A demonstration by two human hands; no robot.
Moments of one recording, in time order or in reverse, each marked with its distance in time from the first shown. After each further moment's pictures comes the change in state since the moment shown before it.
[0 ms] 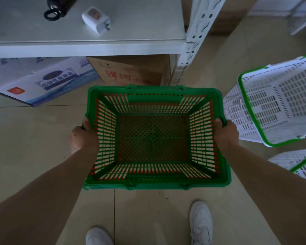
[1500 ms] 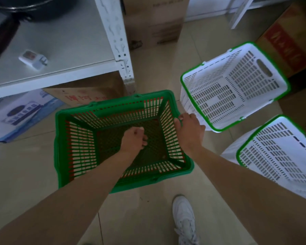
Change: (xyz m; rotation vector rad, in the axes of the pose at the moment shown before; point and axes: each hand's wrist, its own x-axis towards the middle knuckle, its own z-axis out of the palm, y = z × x) left_hand -0.223 0.132 0.074 -0.265 -0.826 0.257; right_hand -0.007 0.028 -0.072 -0.248 0.067 -0.300
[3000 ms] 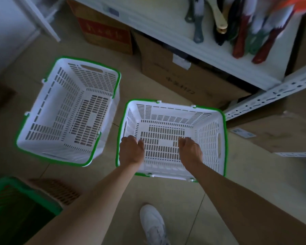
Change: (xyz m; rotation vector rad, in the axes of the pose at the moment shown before) left_hand -0.077 0.033 0.437 1.163 -0.327 0.630; right_hand -0.086 0.421 -0.094 0.448 0.088 0.979
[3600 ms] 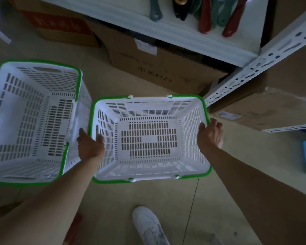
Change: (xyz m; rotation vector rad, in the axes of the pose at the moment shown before) left_hand 0.057 -0.011 0.001 -0.025 0.147 -0.177; right_hand 0.075 0.094 -0.043 0.075 0.305 0.271
